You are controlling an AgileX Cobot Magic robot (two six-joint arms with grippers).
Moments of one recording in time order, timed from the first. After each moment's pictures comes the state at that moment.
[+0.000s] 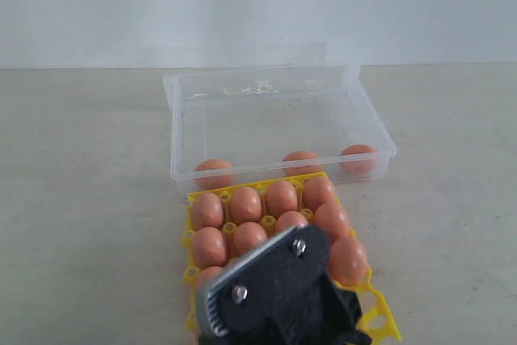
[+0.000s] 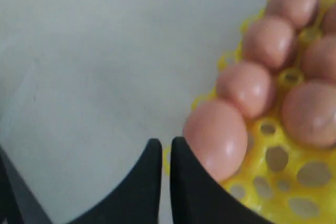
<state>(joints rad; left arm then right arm) 0.02 0.00 0.00 -0.13 0.30 0.08 1.28 1.46 -0.48 1.06 -0.43 -0.46</state>
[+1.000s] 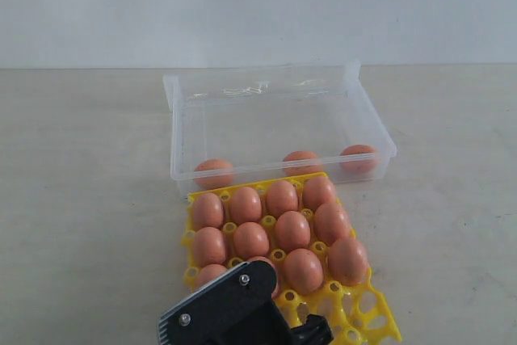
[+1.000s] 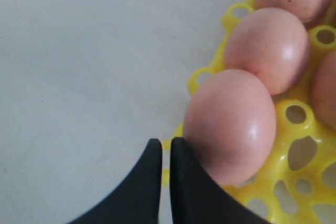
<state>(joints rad) 0.02 0.00 0.00 -0.13 0.30 0.08 1.28 1.68 -0.58 1.13 -0.42 -0.48</state>
